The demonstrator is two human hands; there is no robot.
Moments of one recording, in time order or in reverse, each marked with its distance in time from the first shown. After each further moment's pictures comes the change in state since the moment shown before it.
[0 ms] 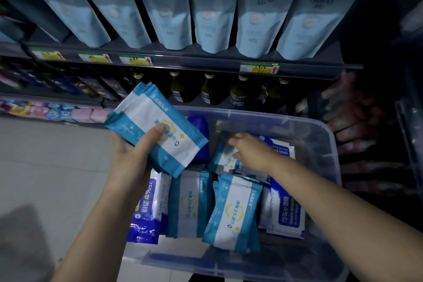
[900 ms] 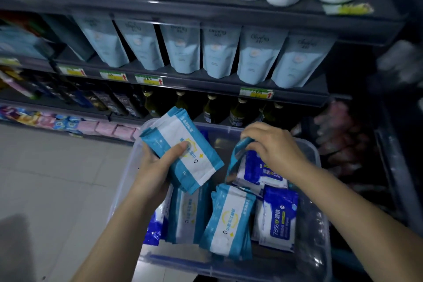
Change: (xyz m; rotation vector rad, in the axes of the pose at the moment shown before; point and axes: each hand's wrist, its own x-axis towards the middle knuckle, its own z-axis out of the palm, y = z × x) left_hand -0.016 -0.008 0.008 -0.092 -0.144 -0.112; right_hand -0.073 -0.019 -0.078 0.119 0.538 -0.169
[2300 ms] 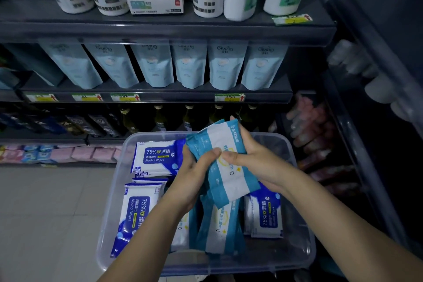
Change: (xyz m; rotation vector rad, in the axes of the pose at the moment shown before) left_hand -0.022 -0.015 0.070 0.188 -0.338 -0.094; right_hand -0.035 -0.052 -0.017 1.190 -0.091 0.510
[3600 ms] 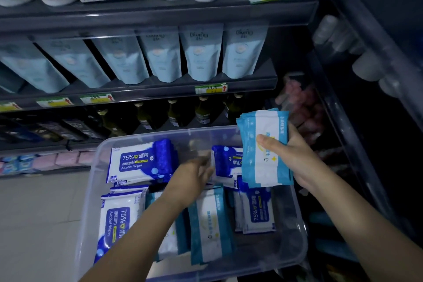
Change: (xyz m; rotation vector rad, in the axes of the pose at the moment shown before) left_hand 0.053 -0.047 -0.007 1.160 -0.128 0.055; right_hand -0.020 0.027 -0.083 0.118 0.495 -0.029
